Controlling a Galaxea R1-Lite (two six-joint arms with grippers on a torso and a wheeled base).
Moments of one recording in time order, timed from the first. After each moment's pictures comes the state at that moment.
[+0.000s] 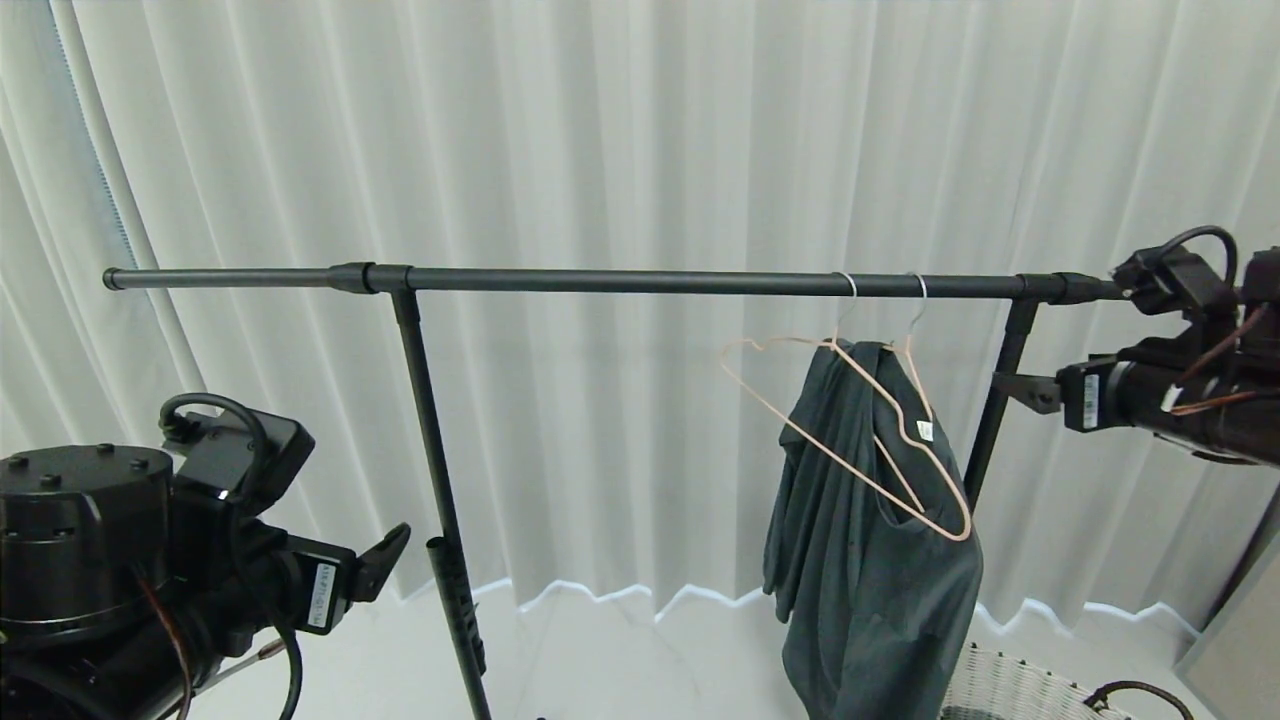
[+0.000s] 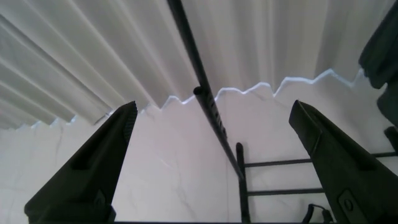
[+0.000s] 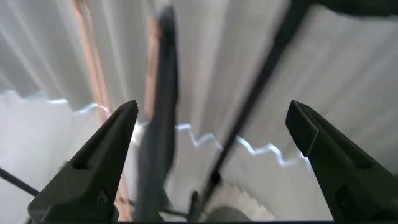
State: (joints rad) left arm -0.31 1.32 -0.37 -0.49 0.33 0.18; right arm 0.12 1.54 -0.86 -0.38 0.06 -0.08
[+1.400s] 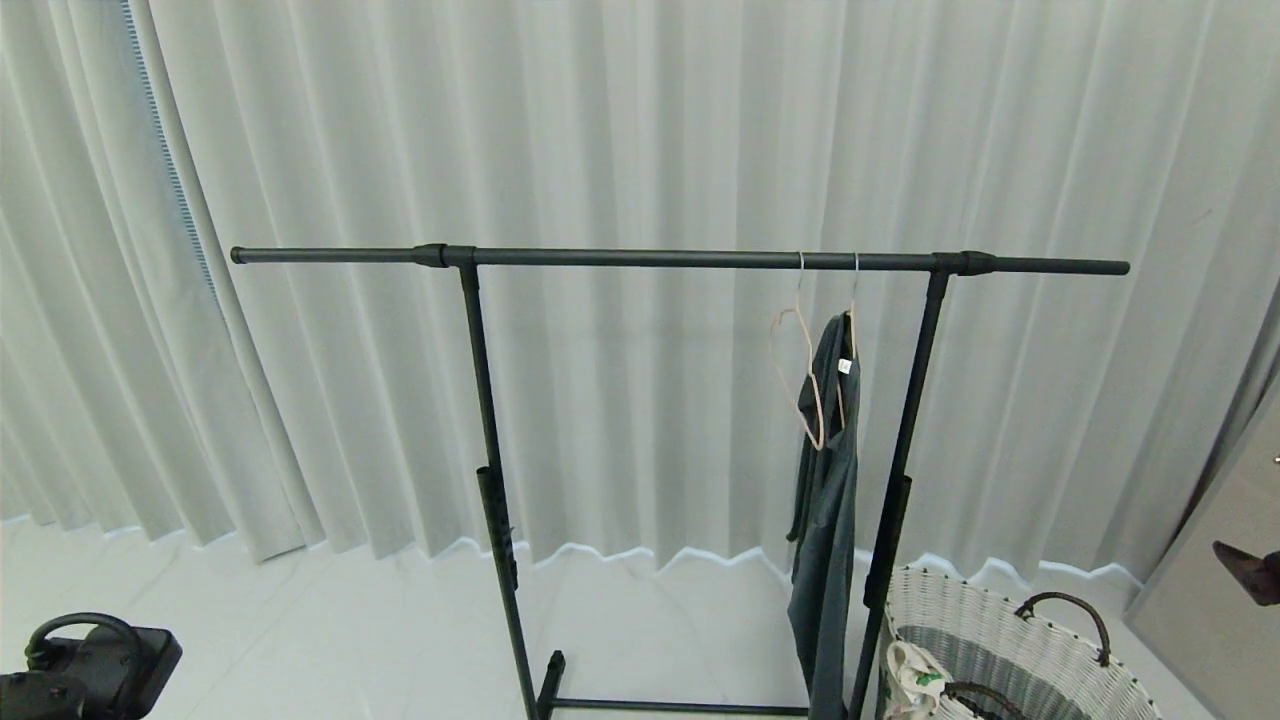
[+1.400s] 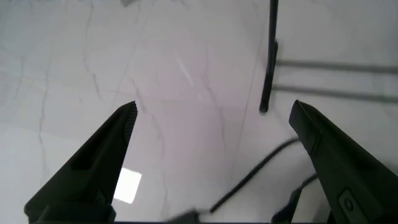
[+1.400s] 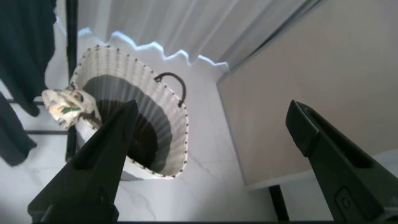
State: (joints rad) left arm -0.11 1.14 0.00 -0.36 0.36 0.07; right arm -0.20 1.23 -0.39 -0.41 -0.12 -0.45
